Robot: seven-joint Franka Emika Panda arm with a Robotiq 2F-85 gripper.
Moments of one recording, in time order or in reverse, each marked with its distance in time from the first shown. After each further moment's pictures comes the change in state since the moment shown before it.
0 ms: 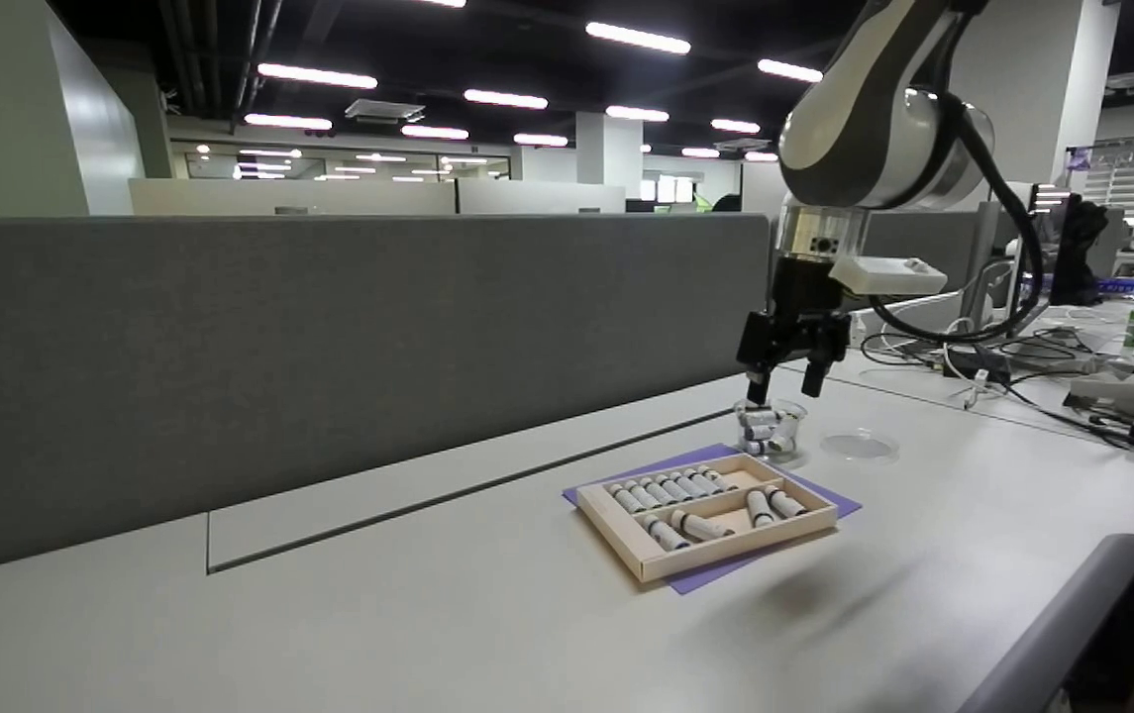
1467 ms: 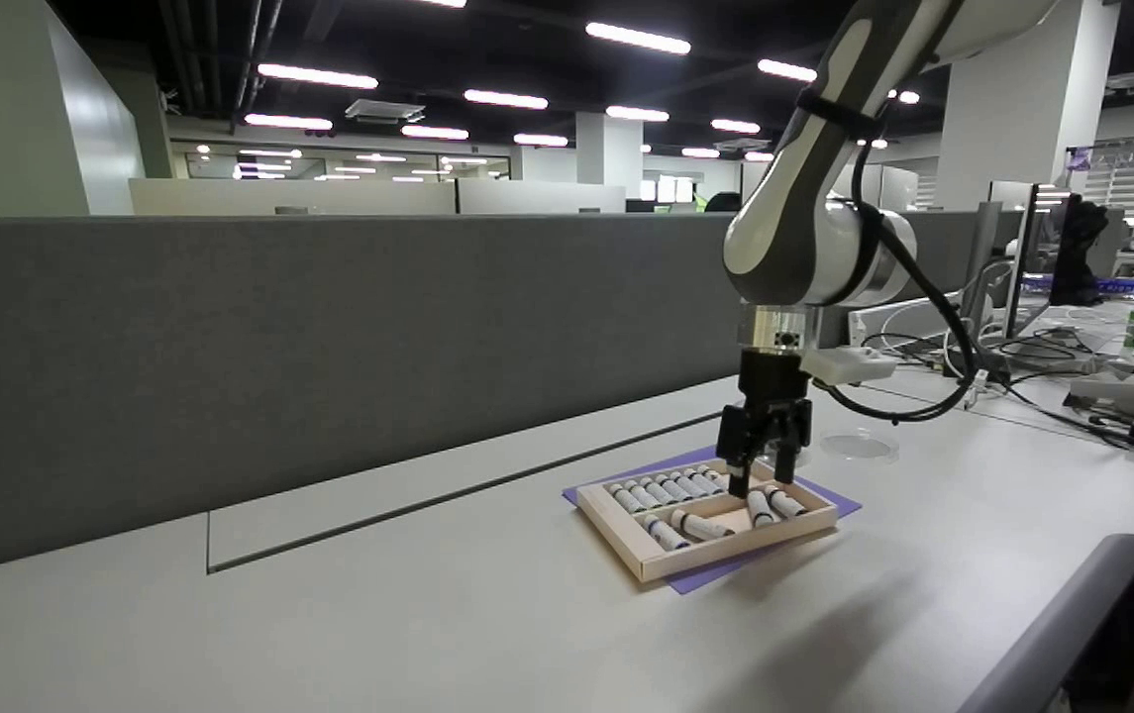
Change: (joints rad) arm -0.082 0.318 0.136 0.157 0.044 0.000 -0.165
